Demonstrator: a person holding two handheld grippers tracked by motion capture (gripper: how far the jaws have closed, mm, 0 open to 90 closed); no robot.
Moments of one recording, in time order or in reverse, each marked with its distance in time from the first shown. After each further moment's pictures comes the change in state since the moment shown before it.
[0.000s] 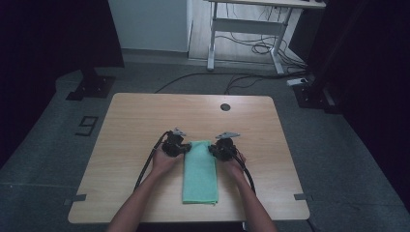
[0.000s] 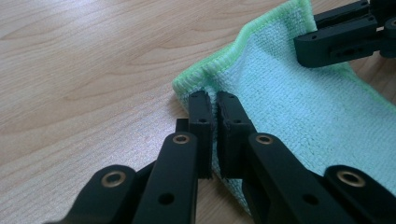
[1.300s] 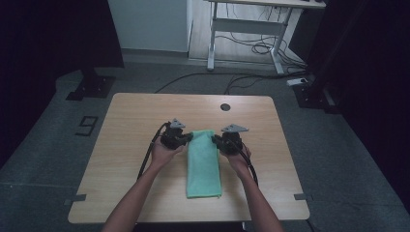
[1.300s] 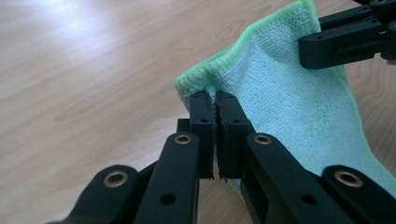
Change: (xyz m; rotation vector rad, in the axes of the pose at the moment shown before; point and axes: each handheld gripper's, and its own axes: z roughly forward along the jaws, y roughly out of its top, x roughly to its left) left arm -0.008 0.027 -0.032 -0.123 0.002 0.056; right arm 0.000 0.027 -0.040 -0.139 -0.012 -0.034
